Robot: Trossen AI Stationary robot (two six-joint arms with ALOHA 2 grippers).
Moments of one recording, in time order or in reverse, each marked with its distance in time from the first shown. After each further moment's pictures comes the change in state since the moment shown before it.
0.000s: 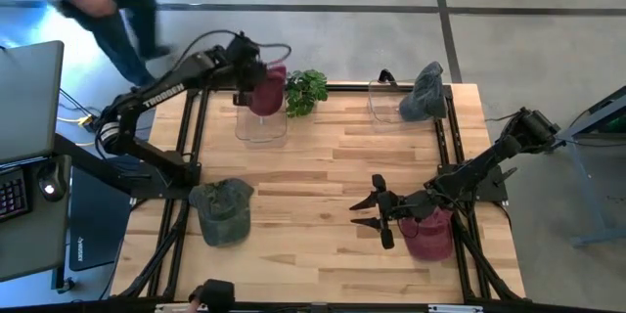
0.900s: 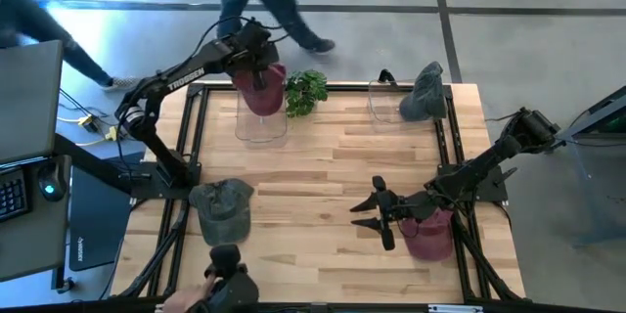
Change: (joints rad) left arm 0.108 0.211 0.112 0.148 0.017 -0.210; right arm 0.008 0.000 0.000 0.000 -0.005 0.079
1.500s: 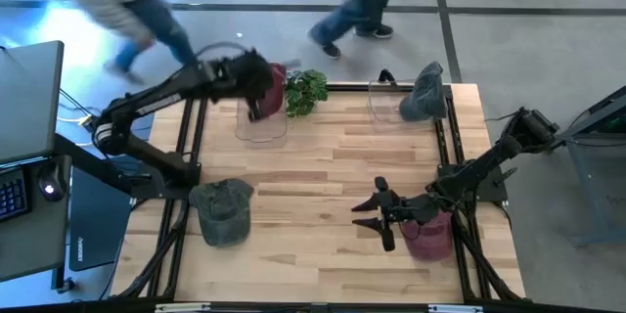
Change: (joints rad) left arm -0.359 -0.232 0.001 -0.316 -0.052 -0.362; right arm 0.030 0.000 0.000 -0.004 0.068 0.043
